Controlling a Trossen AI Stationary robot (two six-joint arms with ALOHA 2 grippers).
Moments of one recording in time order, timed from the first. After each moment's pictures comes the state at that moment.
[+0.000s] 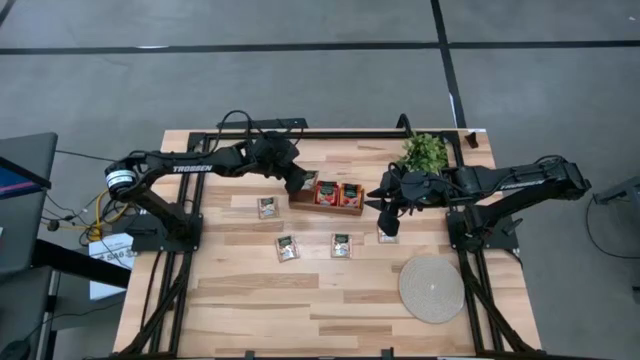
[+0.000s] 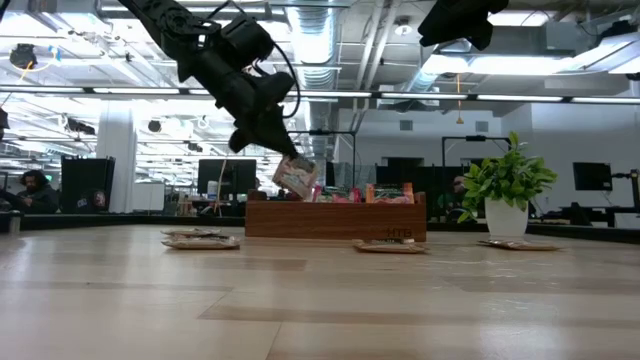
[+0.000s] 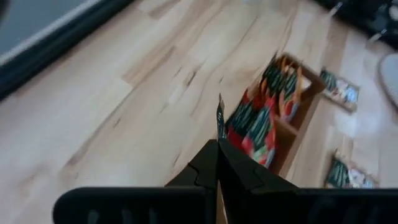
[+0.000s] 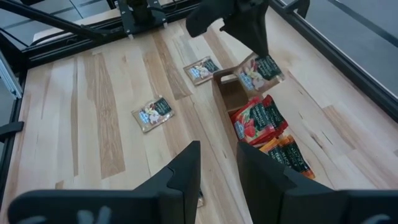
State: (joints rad) left arm 0.44 1.52 0.93 -0.07 0.12 -0.23; right arm 0.12 1.13 1.06 -0.59 0.26 0.33
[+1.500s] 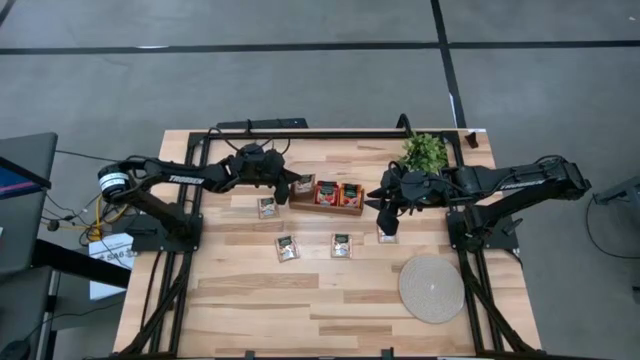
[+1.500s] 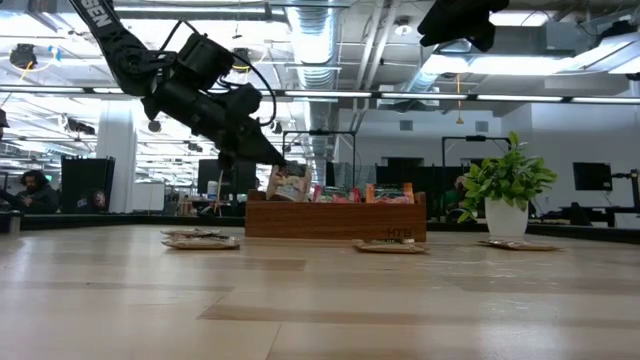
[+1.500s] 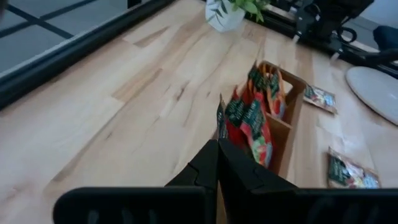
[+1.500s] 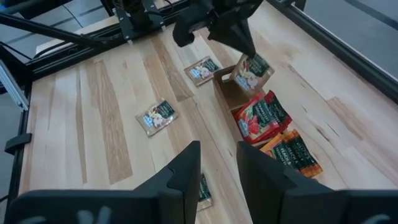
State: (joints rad) left arm 0.49 1.46 0.57 0.48 0.21 -0.17; right arm 0.12 1.13 1.06 -0.59 0.26 0.40
